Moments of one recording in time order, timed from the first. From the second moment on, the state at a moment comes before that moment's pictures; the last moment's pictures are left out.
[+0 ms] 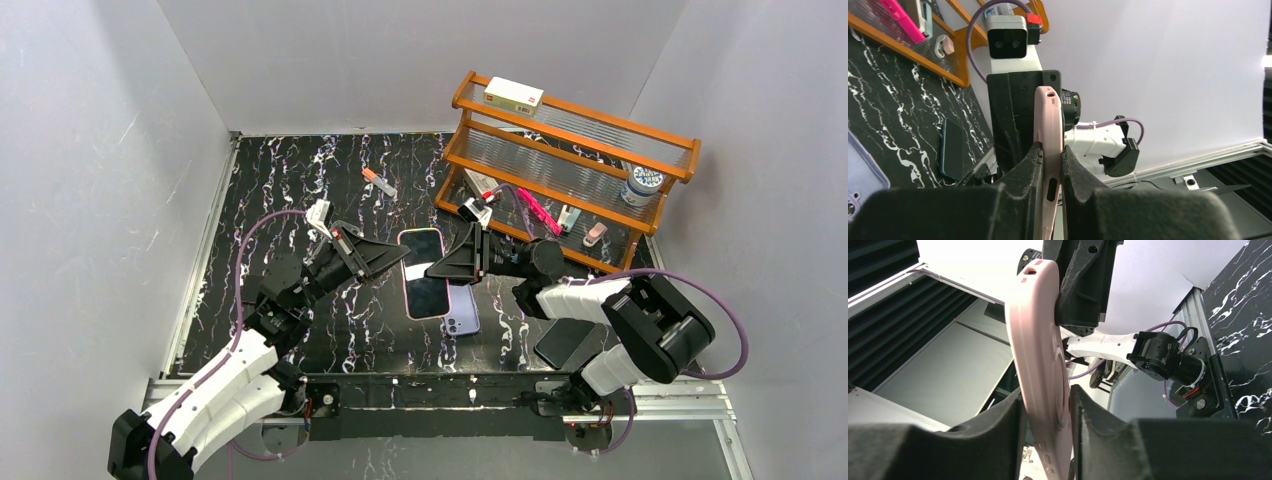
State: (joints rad) left arm -0.59 0.72 0.47 0.44 0.39 -1.35; right arm 0.70 1.47 0.50 1.48 -0.85 1.70
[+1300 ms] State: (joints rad) left arm -0.59 0.69 0.47 0.06 0.43 -1.21; right arm 0.68 1.31 0.51 0.96 -0.54 1.39
